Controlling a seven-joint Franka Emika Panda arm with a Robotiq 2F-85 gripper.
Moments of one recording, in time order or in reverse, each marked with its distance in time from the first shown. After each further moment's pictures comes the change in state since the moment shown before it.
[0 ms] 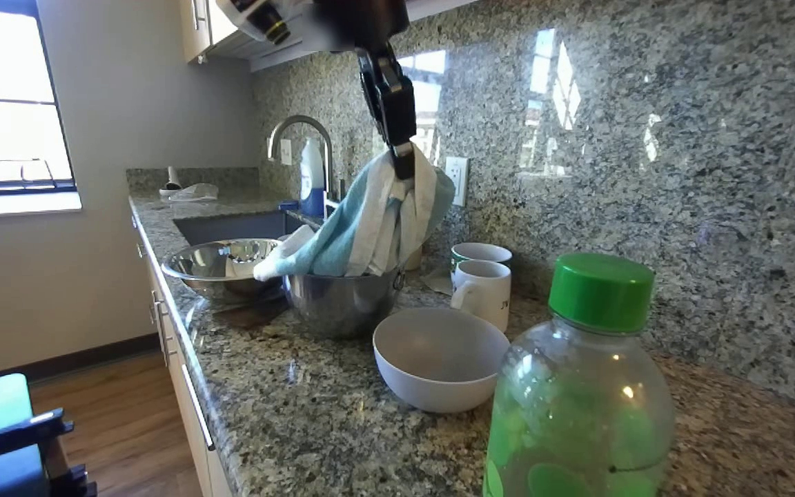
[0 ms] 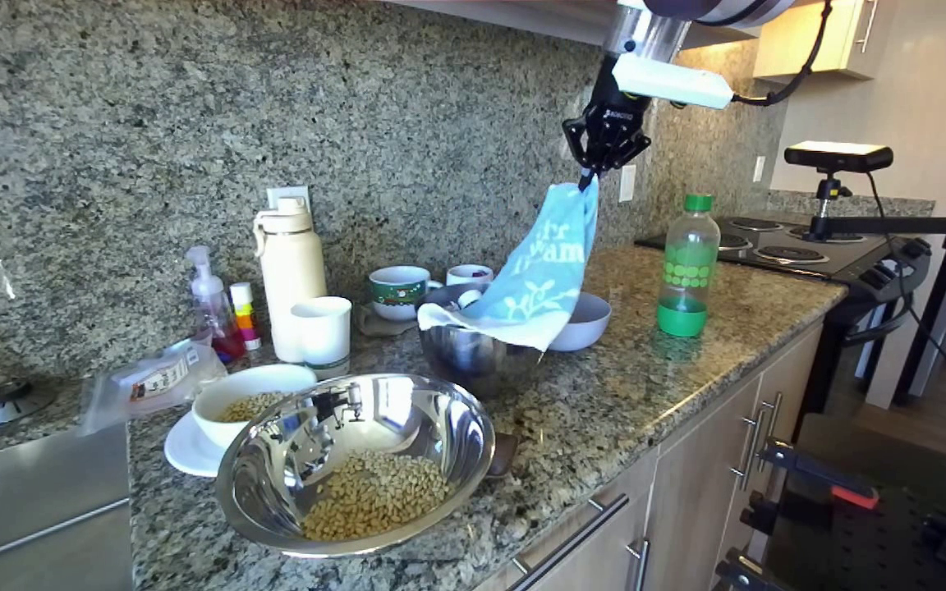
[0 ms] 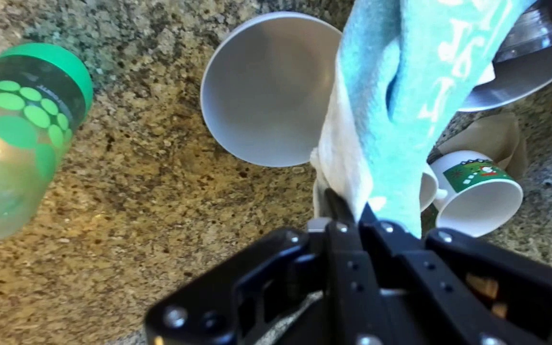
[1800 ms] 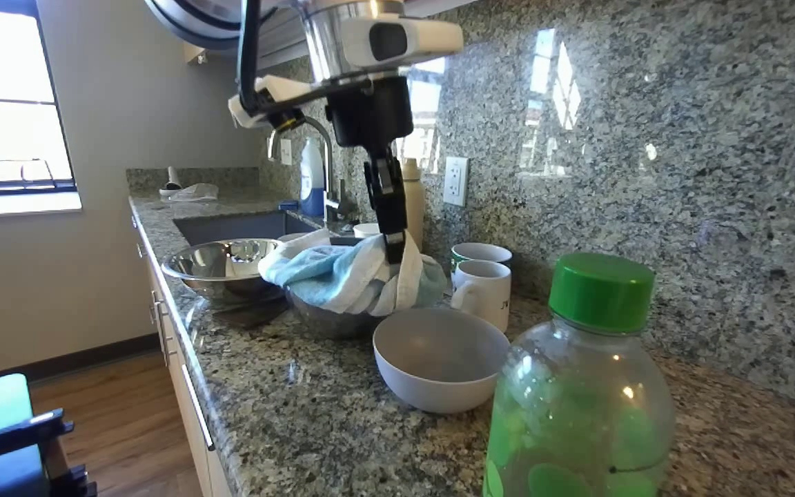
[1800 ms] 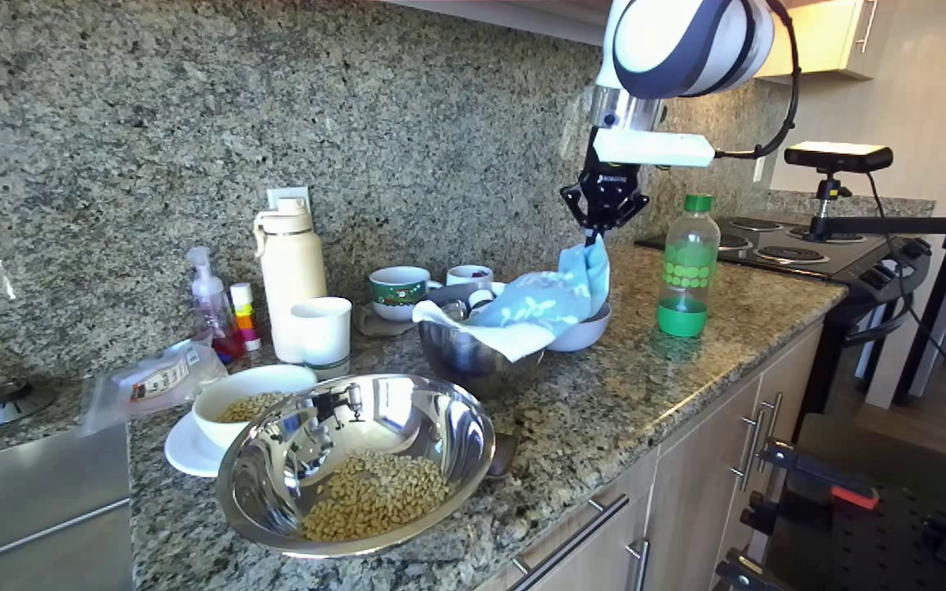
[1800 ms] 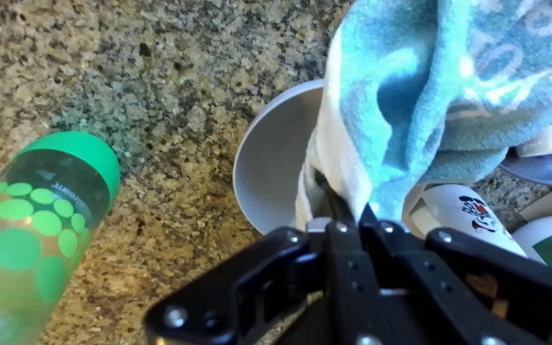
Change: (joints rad) arm -0.026 0.180 0.021 0.009 -0.050 0.007 0.130
